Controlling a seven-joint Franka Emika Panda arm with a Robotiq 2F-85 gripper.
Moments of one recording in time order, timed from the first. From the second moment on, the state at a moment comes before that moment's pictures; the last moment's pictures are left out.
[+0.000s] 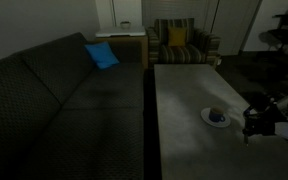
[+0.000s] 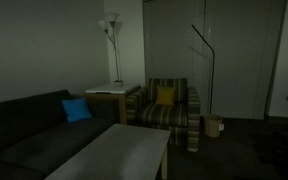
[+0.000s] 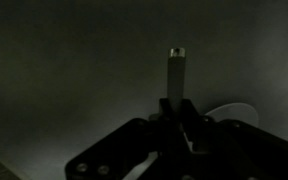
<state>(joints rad) -0.41 1.41 0.30 -1.80 -0.02 3.47 0.09</state>
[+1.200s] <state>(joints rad) -0.18 1.46 0.06 -1.49 0.24 3.08 0.27</state>
